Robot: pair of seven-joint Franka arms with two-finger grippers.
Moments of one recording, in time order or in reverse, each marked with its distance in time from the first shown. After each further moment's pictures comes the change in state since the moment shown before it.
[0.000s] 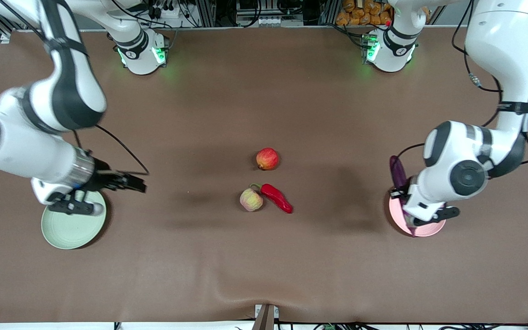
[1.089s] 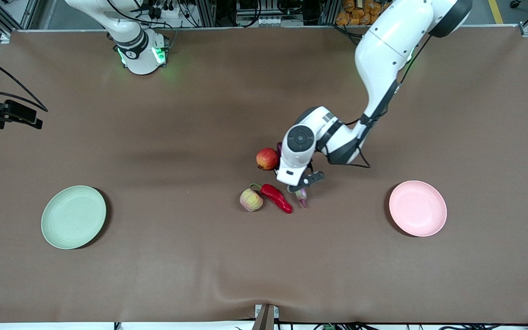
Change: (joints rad) left arm -0.515 0.210 -0.005 0.010 -0.001 0.311 -0.694; right arm -0.272 -0.340 -0.008 -0.012 -0.209 -0.487 -0.346
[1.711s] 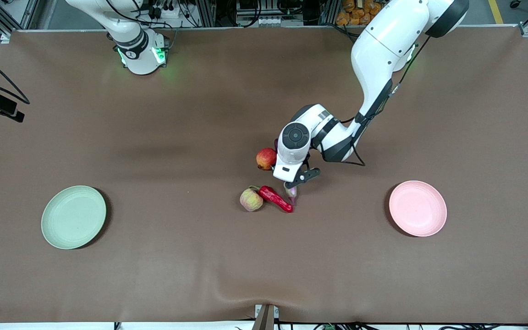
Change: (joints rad) left arm -0.046 0.023 -0.006 -0.018 -0.007 0.020 -0.059; right arm -0.043 -0.057 -0.004 0.000 -0.002 0.003 0.001
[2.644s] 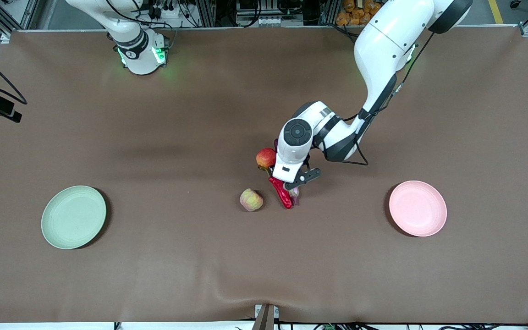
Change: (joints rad) left arm 0.001 -0.027 -0.003 0.020 -0.001 0.000 0.000; right arm -0.002 -0.001 -0.005 0.000 -0.001 0.002 0.000
